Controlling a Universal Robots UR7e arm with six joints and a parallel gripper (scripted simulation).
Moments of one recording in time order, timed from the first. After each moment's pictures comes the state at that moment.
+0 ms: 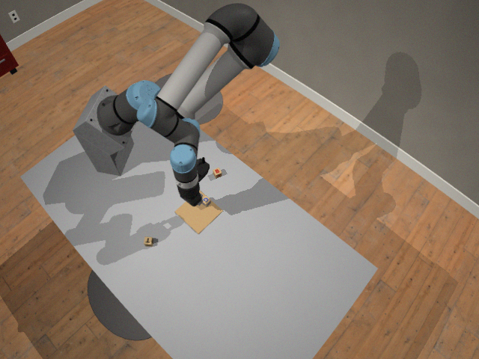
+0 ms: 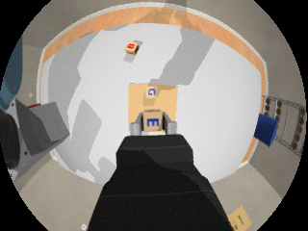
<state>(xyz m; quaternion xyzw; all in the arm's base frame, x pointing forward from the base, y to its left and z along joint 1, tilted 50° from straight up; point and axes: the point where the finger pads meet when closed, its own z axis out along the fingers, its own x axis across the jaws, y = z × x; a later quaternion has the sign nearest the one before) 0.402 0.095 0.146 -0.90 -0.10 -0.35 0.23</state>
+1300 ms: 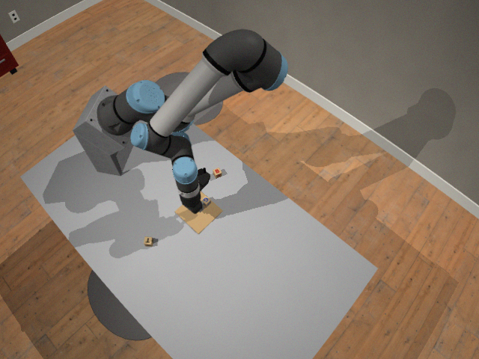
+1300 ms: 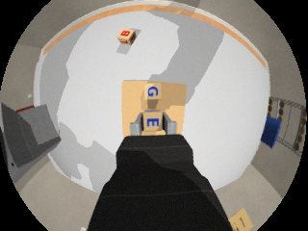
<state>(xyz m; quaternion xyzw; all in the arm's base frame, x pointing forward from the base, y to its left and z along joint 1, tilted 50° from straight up) 0.439 0.127 0.103 -0.90 -0.10 -0.34 0.24</state>
